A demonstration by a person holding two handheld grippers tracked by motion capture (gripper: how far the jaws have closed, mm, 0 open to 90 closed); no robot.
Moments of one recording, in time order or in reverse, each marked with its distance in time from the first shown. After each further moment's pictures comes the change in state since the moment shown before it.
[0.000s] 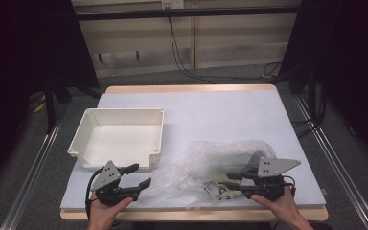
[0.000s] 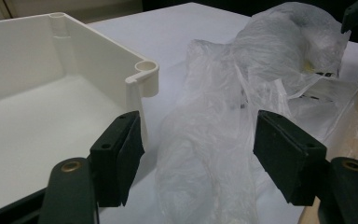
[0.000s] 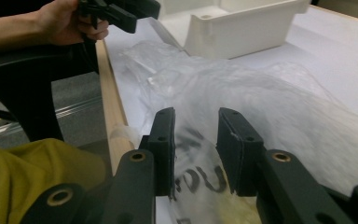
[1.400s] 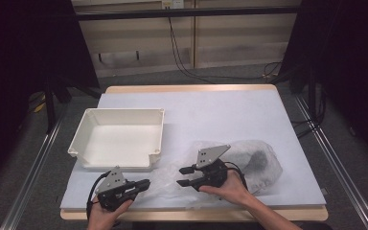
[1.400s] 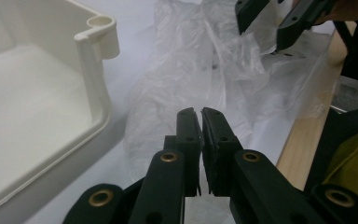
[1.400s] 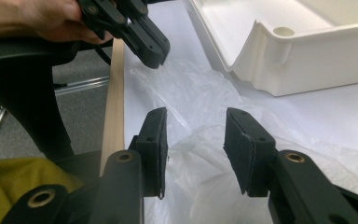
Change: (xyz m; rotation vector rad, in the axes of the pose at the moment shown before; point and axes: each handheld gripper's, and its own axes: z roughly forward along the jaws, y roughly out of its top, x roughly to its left) left arm -0.004 -0.009 0.004 0.127 -0.103 0.028; right arm 0.005 0.048 0.126 0.121 0.163 -0.092
